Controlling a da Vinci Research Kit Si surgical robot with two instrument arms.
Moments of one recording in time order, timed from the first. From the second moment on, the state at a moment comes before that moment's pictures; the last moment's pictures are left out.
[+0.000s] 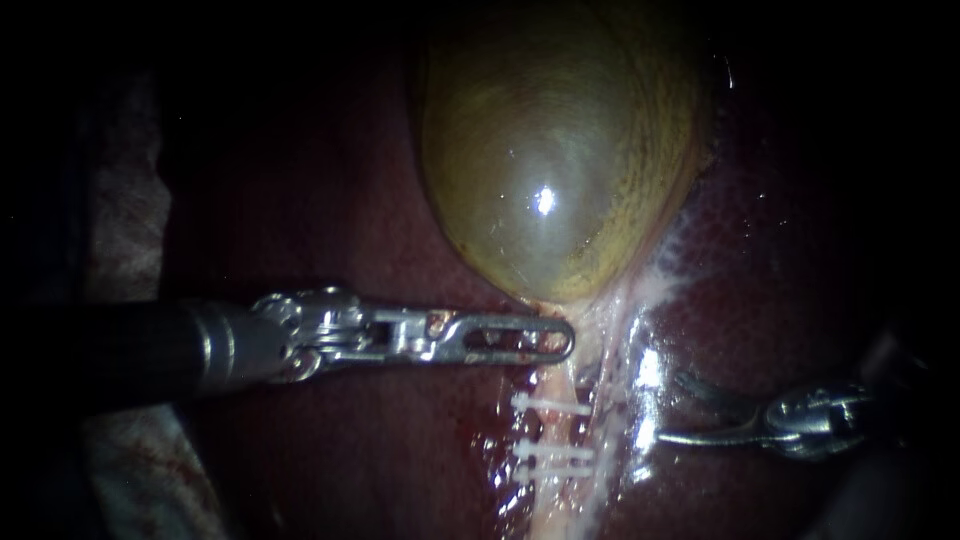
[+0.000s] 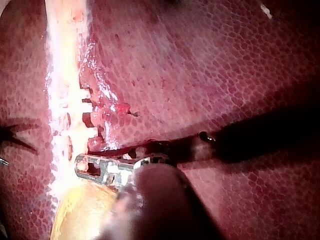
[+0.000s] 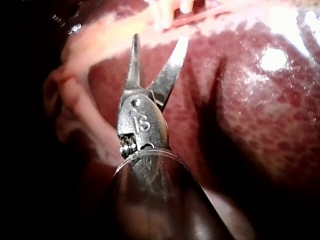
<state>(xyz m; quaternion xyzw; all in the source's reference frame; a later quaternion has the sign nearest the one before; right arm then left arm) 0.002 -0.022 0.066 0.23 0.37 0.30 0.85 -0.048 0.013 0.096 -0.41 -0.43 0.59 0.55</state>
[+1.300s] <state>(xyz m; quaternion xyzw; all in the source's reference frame) 0.007 -0.023 0.066 0.33 0.30 0.38 0.81 -0.046 0.013 0.090 -0.41 -0.44 0.59 0.54</state>
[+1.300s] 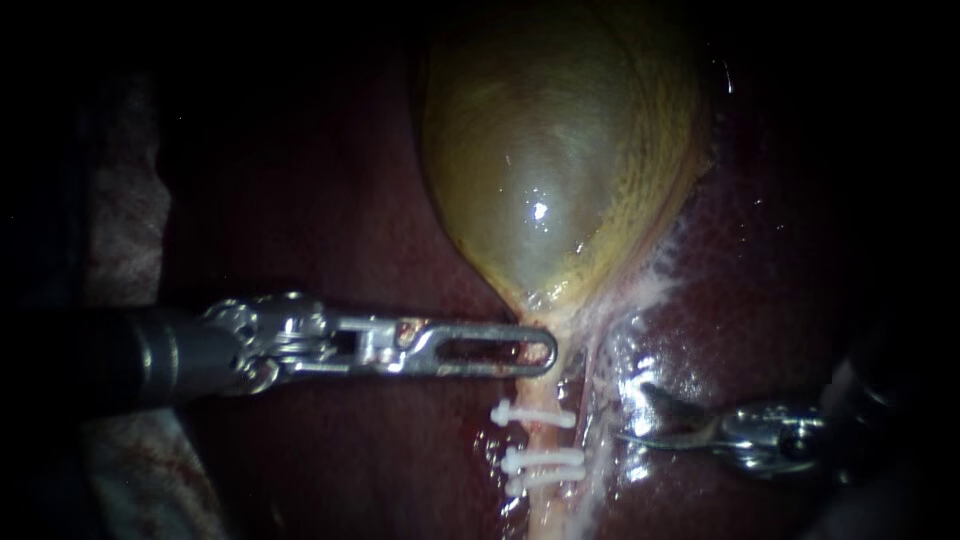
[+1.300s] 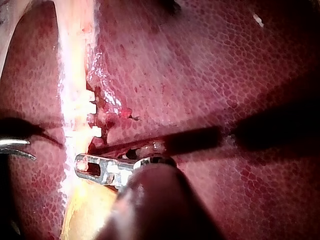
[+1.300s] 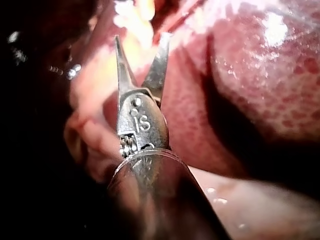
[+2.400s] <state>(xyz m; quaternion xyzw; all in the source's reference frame) 0.013 -0.026 0.069 0.40 0.26 0.39 0.79 -0.045 0.013 0.089 -0.41 -0.44 0.59 0.54</state>
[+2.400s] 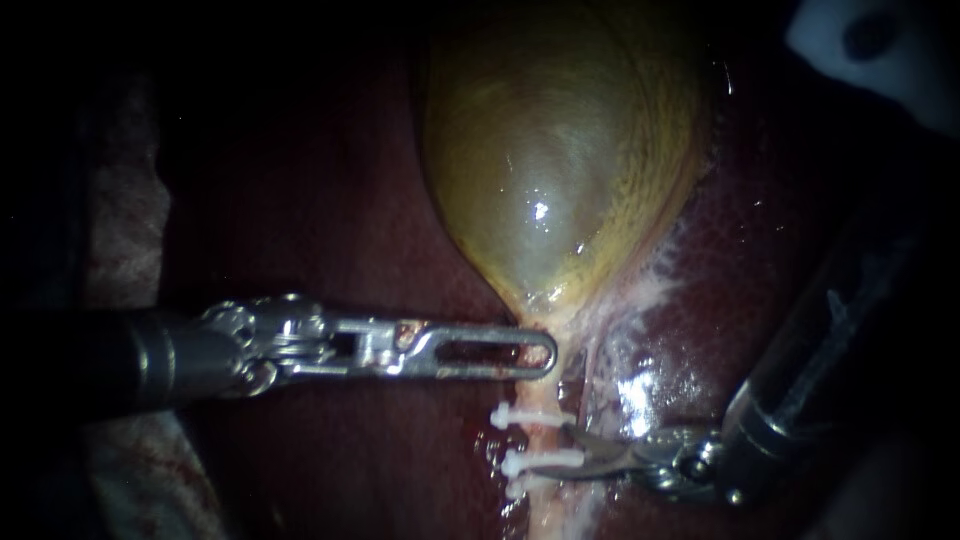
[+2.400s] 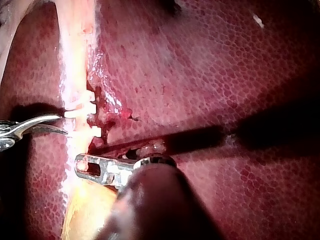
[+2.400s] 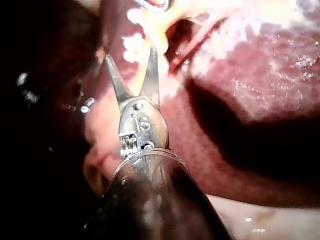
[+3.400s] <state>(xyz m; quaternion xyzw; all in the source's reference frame) 0.011 -0.026 0.071 0.42 0.25 0.39 0.78 -0.045 0.013 0.089 -0.41 -0.44 0.59 0.54</state>
